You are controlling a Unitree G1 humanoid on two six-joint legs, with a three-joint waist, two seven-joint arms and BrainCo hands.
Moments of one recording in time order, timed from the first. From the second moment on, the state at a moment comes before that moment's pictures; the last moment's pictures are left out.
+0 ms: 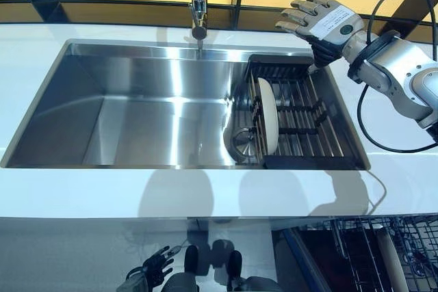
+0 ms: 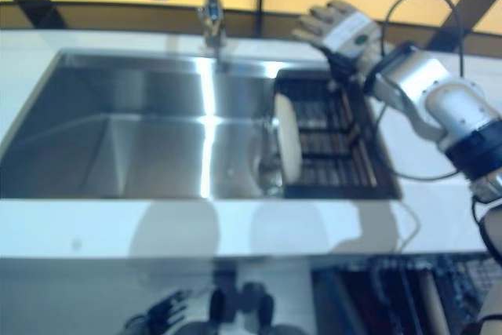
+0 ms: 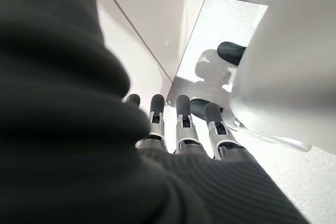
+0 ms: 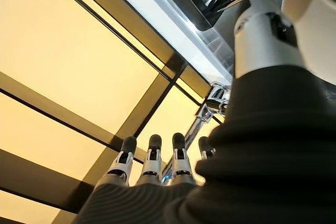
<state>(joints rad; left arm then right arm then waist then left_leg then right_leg) -0.03 0.26 -0.19 1.14 -0.59 -0.03 -0.23 -1.27 -1.10 0.88 0.25 -0.70 -0.13 0.01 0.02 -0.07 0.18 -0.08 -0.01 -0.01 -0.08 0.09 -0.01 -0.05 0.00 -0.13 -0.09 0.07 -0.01</state>
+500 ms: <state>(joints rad) -0.05 0.26 -0.19 1.14 -0.62 -0.03 -0.23 -1.29 -1.09 0.95 0.17 -0.72 -0.17 0.12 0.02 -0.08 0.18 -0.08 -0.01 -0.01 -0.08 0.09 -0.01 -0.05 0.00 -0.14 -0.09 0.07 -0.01</state>
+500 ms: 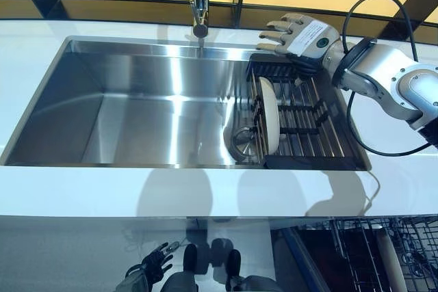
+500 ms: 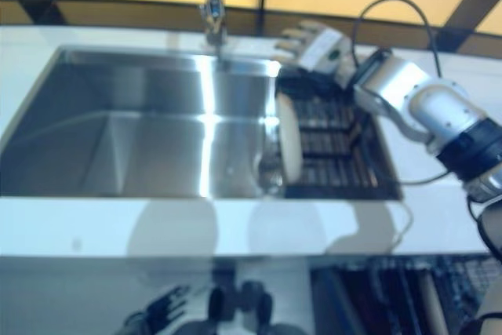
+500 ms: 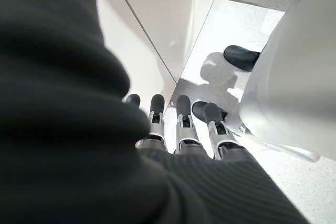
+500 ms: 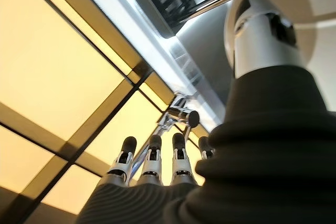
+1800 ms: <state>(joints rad) -0.05 0.26 -0.17 1.14 -0.63 -0.07 -0.24 -1.29 -1.07 0.97 0.12 -0.73 -0.21 0.25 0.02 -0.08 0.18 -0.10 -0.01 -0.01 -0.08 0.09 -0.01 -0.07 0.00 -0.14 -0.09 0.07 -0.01</state>
